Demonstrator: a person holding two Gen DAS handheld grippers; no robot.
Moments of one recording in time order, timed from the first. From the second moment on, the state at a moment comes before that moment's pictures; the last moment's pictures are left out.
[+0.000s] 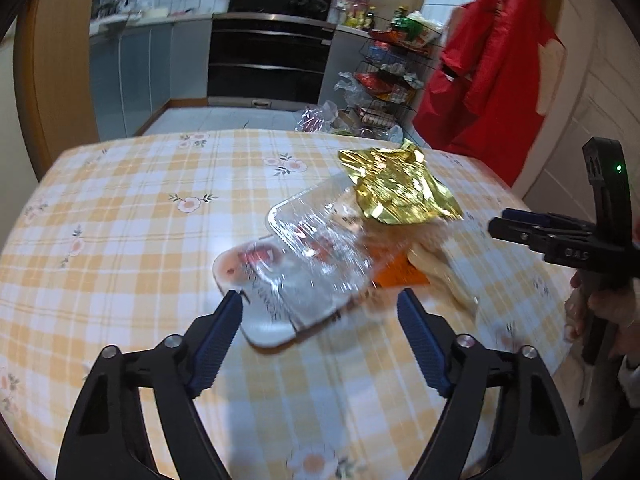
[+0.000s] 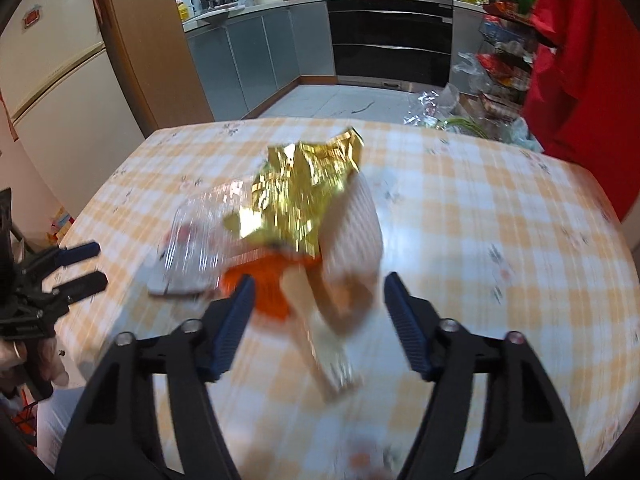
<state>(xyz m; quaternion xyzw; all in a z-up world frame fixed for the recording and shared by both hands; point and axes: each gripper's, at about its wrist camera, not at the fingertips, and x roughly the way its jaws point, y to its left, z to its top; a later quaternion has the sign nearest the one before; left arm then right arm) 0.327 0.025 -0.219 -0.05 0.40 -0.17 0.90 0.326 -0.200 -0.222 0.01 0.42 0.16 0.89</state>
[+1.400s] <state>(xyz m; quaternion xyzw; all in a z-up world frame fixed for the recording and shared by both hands) 0.326 0.055 -0.181 -0.10 0.40 -0.13 0.90 0.263 -0.234 -0.153 0.10 0.31 0.13 0.94</state>
